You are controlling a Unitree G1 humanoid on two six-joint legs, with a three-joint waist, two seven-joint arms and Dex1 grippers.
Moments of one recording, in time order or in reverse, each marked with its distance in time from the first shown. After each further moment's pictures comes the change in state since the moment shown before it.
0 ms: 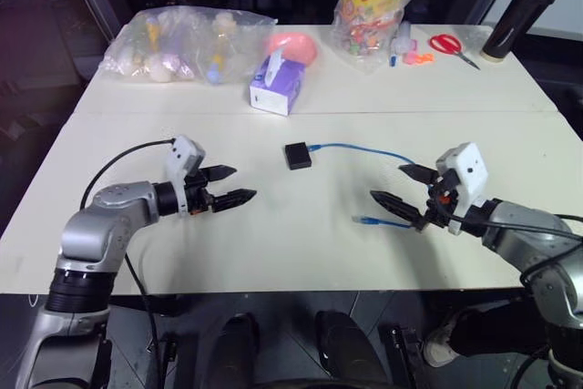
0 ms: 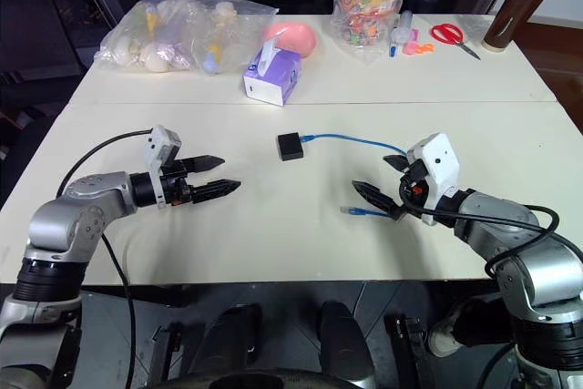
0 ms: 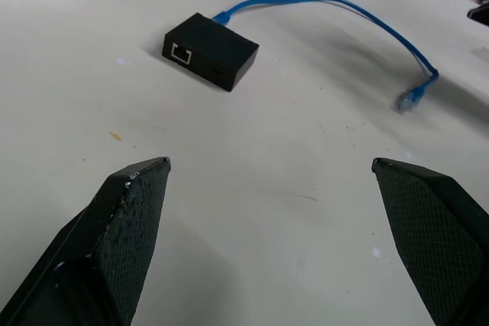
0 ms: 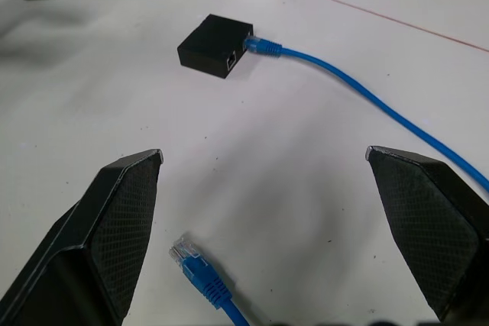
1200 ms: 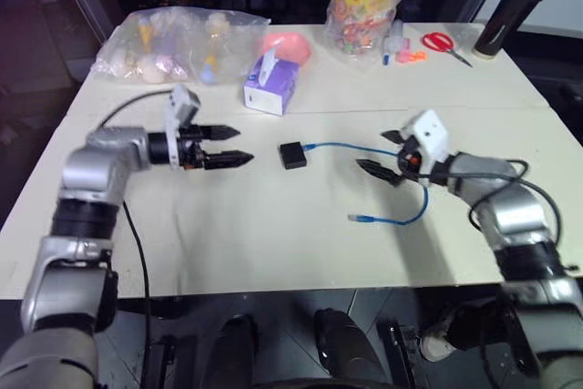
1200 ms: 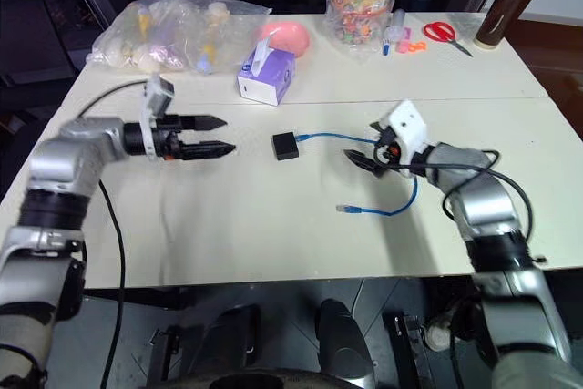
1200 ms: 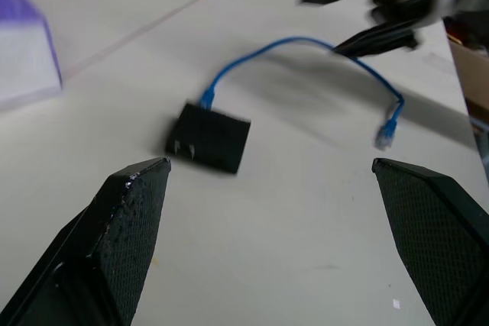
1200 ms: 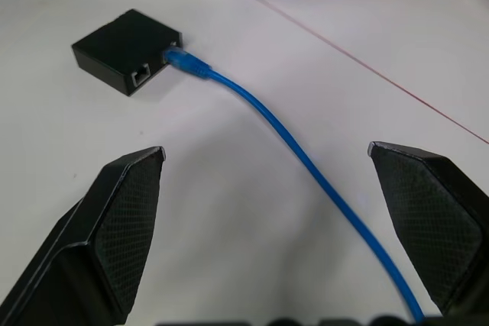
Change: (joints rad) left arm -0.424 0.058 -0.097 0.456 0.101 -0.151 -0.346; right arm -0.522 0.107 0.310 0.787 -0.361 -0.447 0.194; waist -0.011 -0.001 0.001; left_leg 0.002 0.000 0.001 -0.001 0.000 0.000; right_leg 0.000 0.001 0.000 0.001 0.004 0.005
